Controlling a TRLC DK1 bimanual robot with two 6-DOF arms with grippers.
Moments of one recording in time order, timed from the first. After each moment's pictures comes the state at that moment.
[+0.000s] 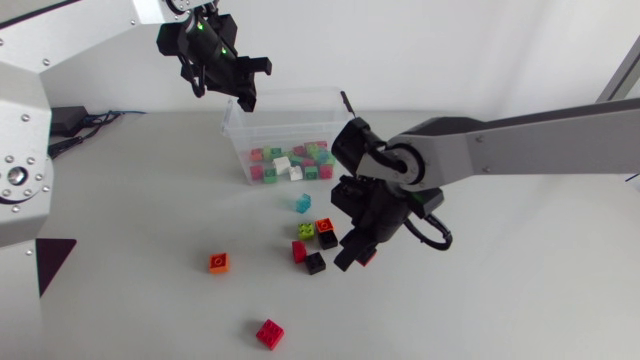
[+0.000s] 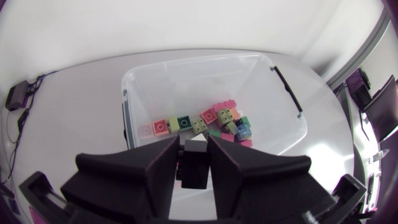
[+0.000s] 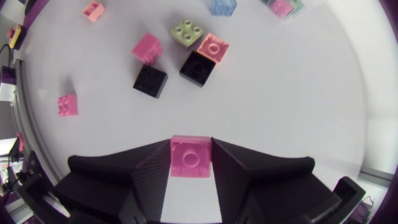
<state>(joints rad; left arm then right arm) -0.24 2.24 2.29 -0.93 0.07 -0.11 0.65 1.78 1.18 -0.74 0.02 -0.18</state>
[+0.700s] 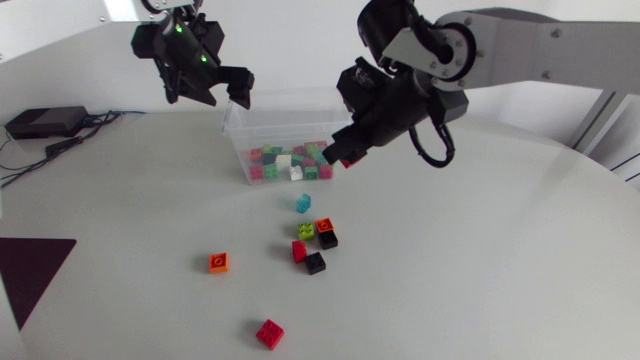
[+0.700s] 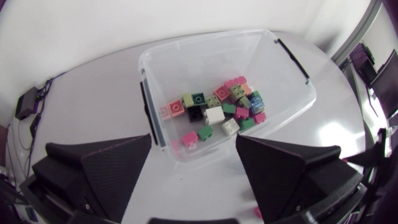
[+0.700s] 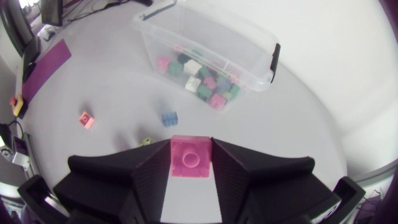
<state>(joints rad) -0.21 2.08 2.07 -0.95 0.05 0.04 0.55 1.75 1.49 -0.66 0.01 -0.16</state>
